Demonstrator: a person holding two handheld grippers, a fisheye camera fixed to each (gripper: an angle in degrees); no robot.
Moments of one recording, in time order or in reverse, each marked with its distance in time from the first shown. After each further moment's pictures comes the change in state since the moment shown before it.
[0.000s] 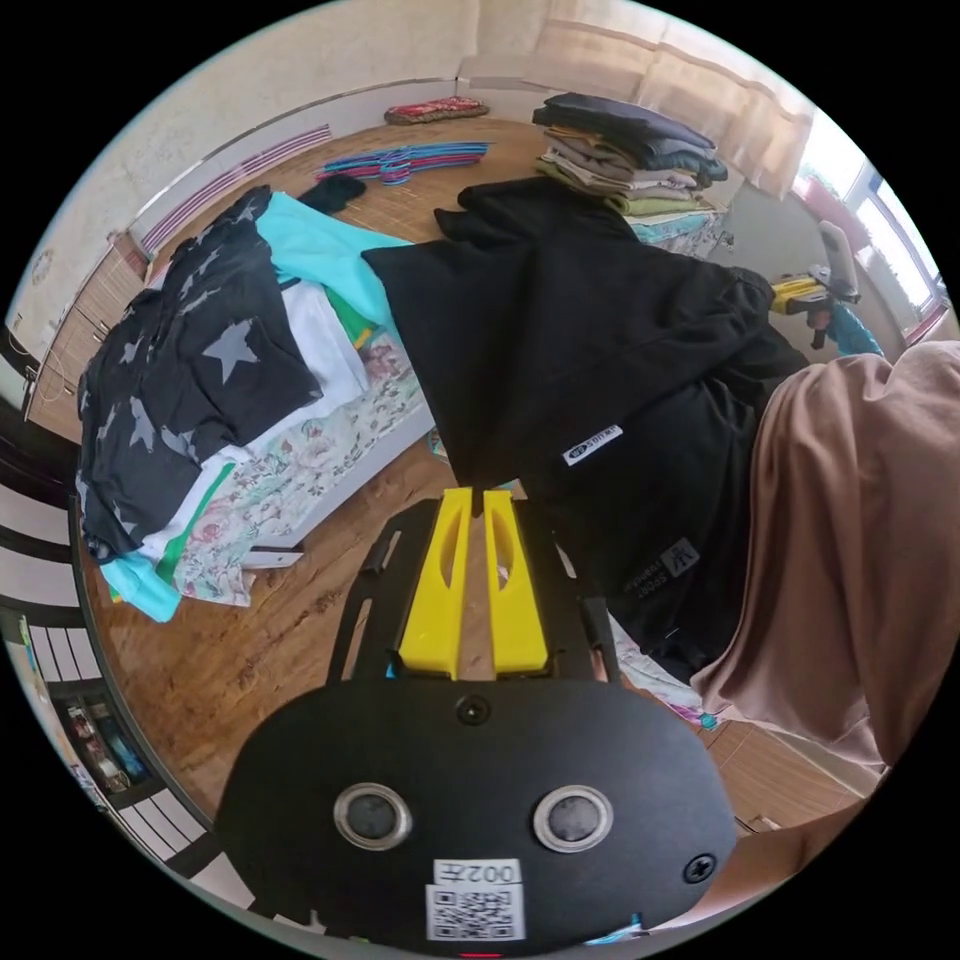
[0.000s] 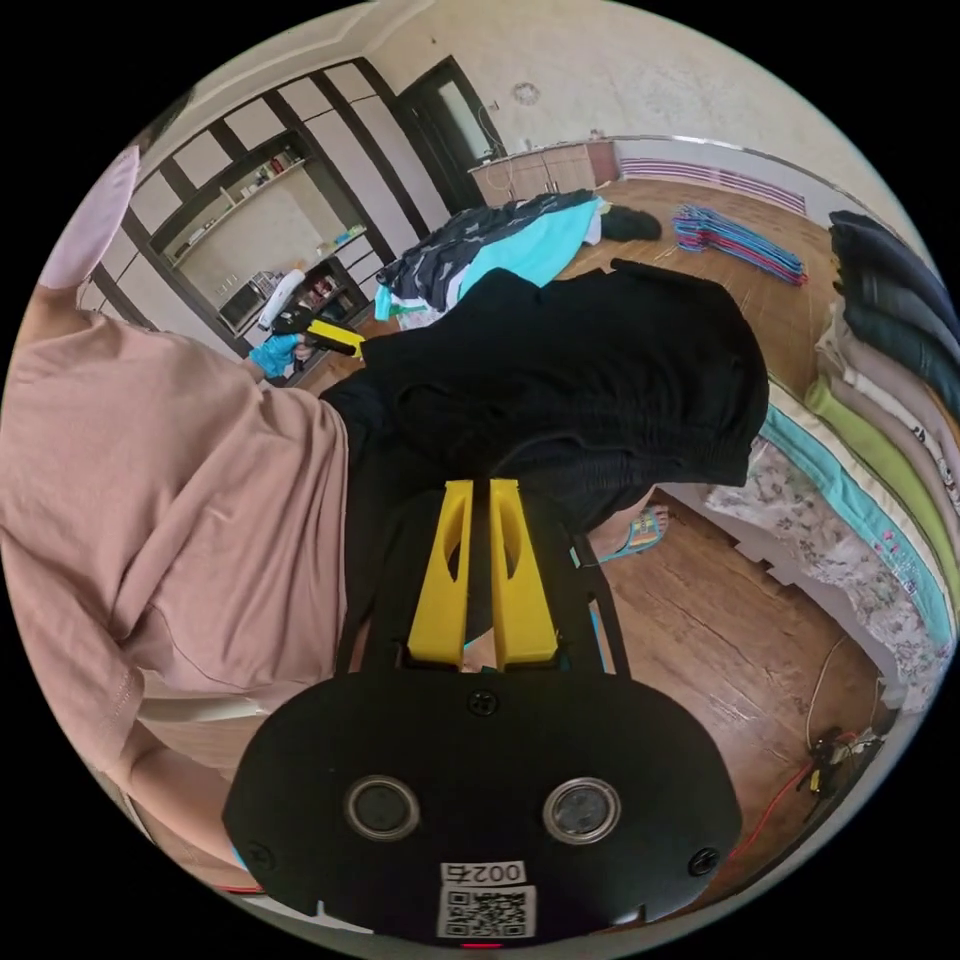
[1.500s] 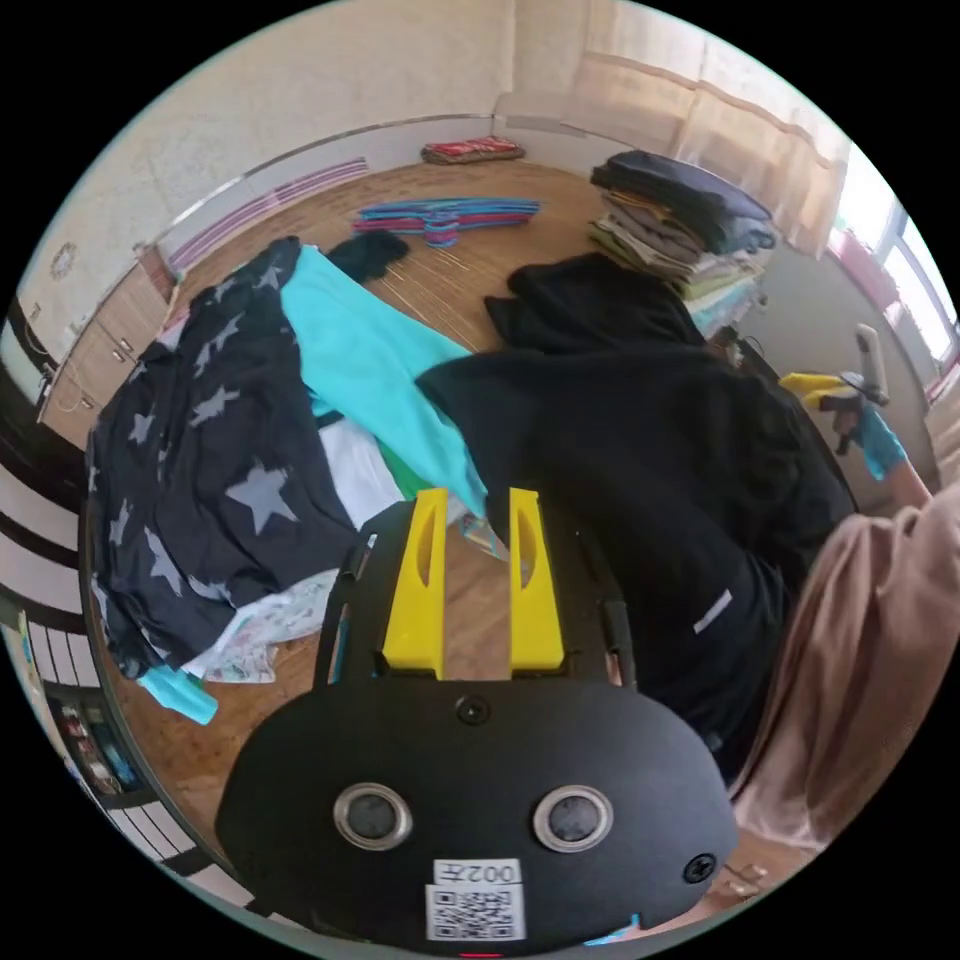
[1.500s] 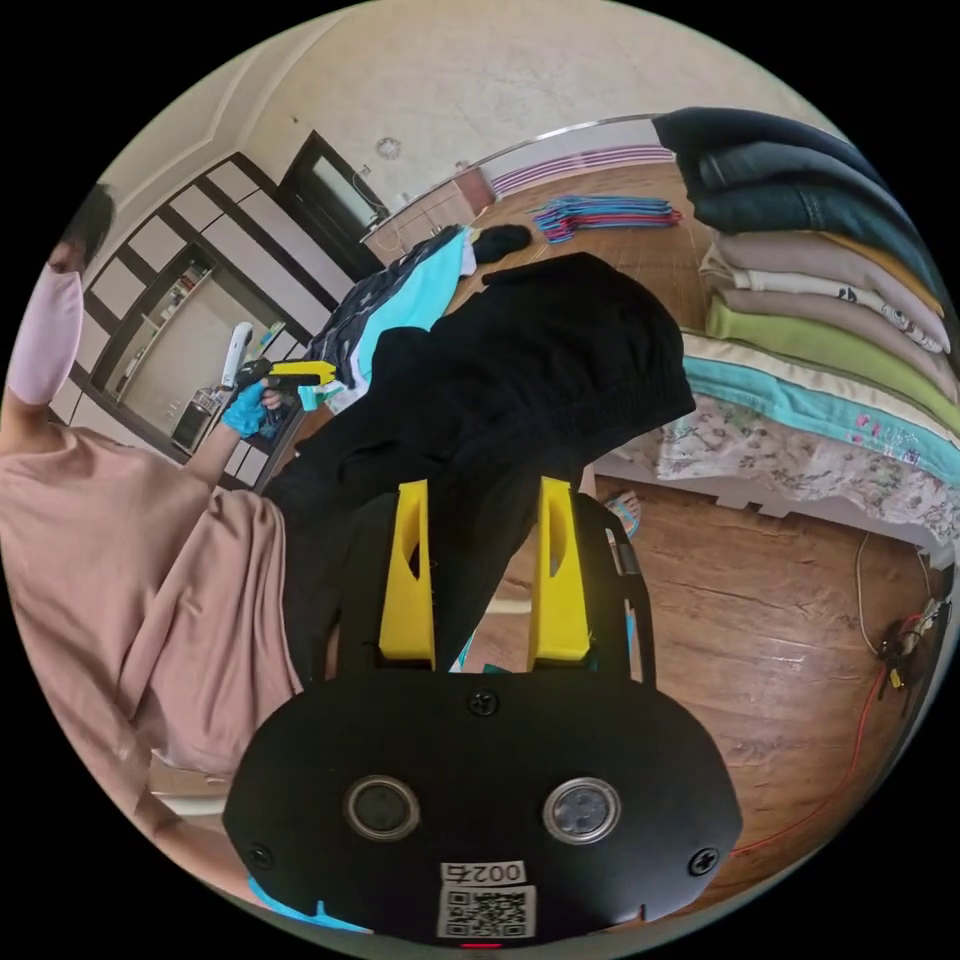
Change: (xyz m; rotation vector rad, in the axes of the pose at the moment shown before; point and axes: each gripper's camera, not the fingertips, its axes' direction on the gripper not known) left arm -0.023 -0.070 0.015 0.085 0.023 0.009; right arm 0.061 0.115 0.021 0.111 0.020 0.301
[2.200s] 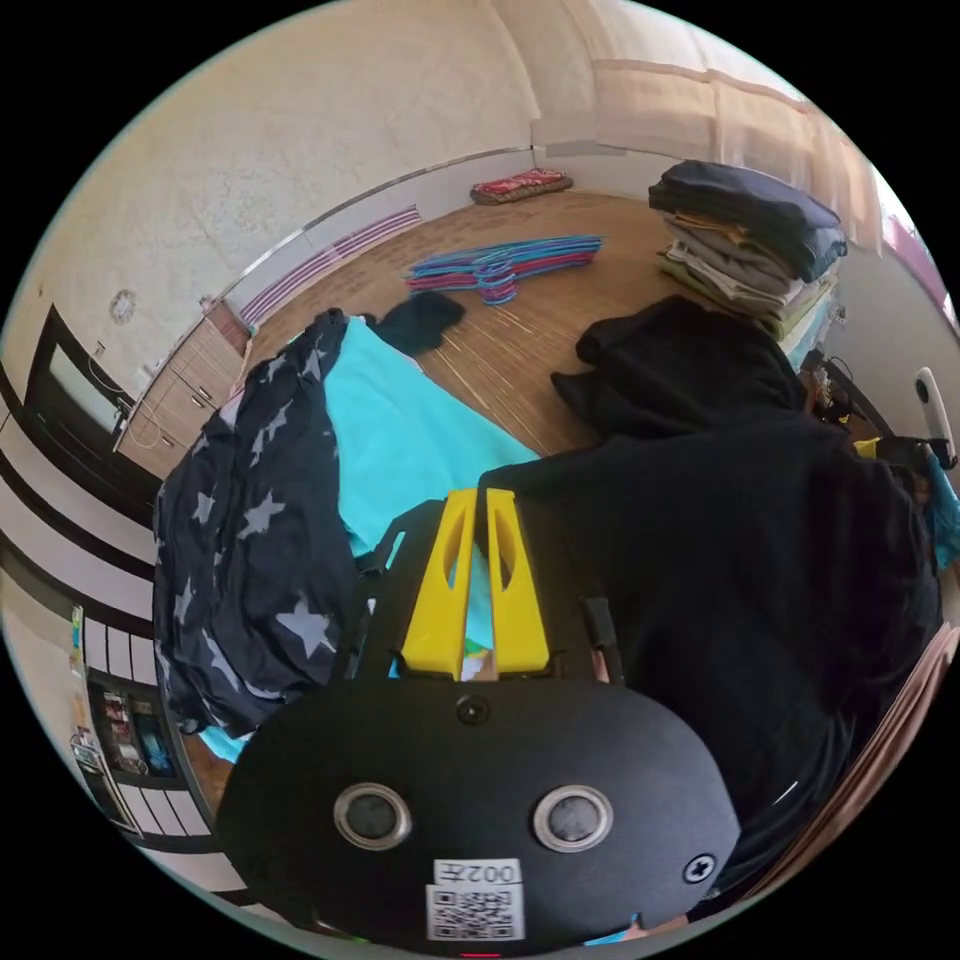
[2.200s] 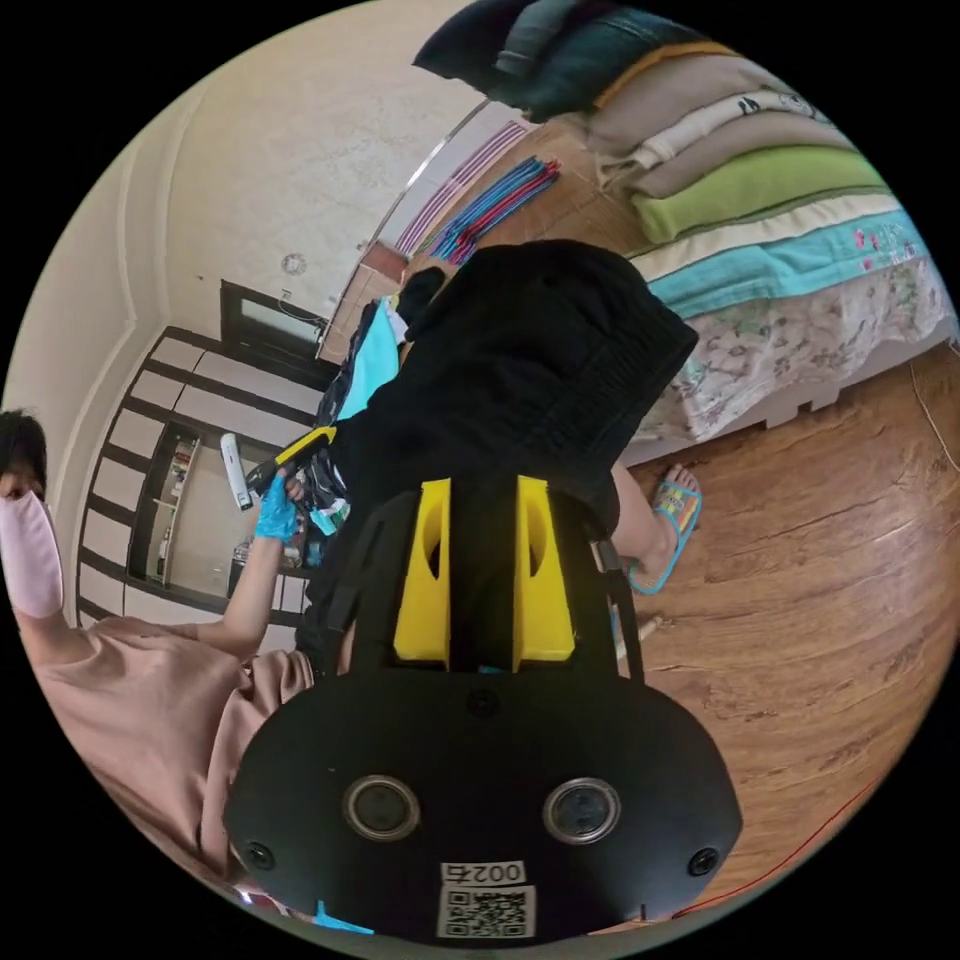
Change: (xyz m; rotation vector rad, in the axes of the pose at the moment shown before) left arm 0.024 -0.105 0.013 0.120 -0.368 -0.050; right arm 0.044 -0.021 0.049 0.157 -0.094 0.397
